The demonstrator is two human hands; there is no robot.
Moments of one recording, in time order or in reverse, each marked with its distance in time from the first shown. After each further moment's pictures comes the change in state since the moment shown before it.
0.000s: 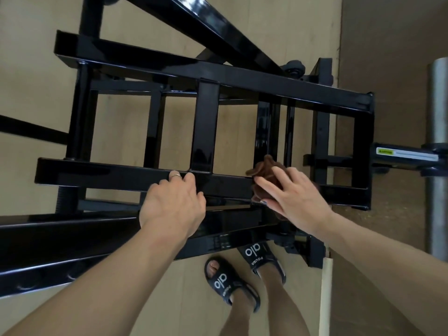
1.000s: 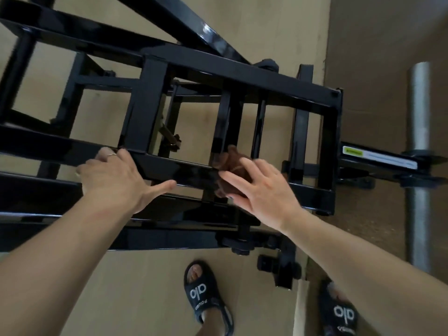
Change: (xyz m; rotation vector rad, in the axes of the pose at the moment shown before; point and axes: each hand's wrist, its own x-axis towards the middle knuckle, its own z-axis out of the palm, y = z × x) left_hand 0.027 0.067 0.023 0.023 -0.036 -0.503; right_hand -0.034 0.068 0.049 0.049 0.193 -0.143
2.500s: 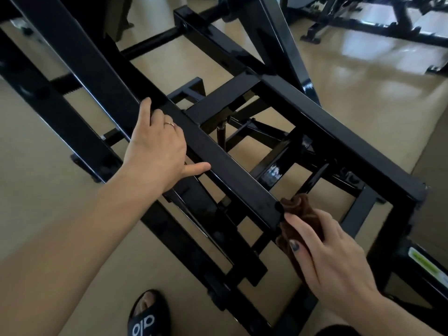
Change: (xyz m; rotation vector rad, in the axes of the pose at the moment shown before) left_hand -0.064 0.047 0.023 0.138 0.352 -0.209; right_hand -0.042 0.076 0.001 -0.016 0.100 -0.225
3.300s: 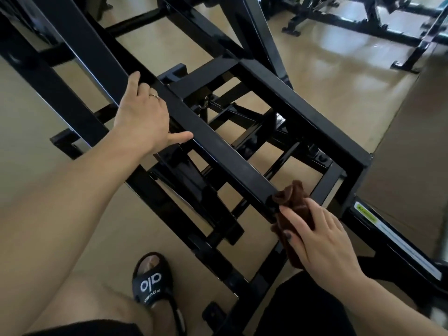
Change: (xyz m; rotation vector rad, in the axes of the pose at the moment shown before) left_hand -0.002 0.001 0.007 -0.064 0.085 -0.001; right_hand -0.079 0.032 -0.006 -0.107 -0.119 0.026
